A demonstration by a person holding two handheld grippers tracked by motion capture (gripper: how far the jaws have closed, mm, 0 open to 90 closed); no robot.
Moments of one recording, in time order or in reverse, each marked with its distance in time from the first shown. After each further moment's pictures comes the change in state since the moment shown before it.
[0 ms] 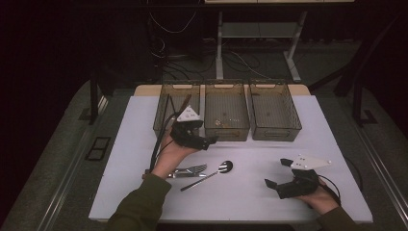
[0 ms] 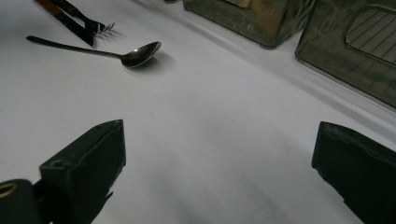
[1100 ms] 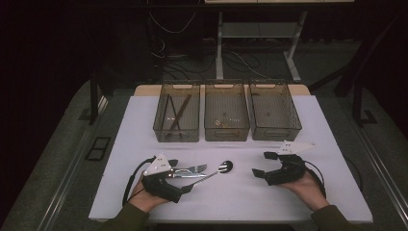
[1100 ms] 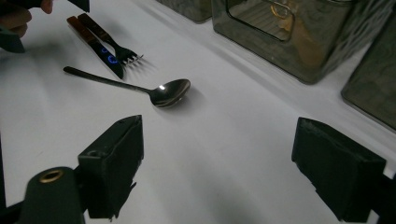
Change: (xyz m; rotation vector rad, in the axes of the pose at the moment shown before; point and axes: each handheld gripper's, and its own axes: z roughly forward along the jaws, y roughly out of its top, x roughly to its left) left arm -0.034 -0.111 -0.065 0.004 -0.052 0.023; right arm 0.003 0.045 0.026 0.040 0.125 0.013
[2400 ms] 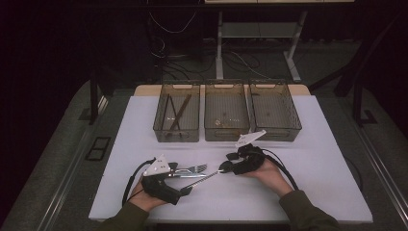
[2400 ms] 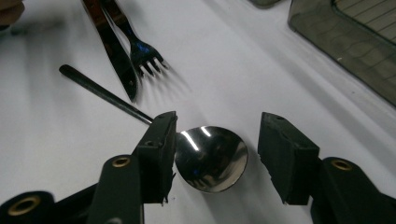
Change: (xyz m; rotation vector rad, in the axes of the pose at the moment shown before) left arm 0.003 -0.006 0.003 0.024 -0.034 -0.022; right arm 0.014 0.037 0.098 0.166 0.149 -0.086
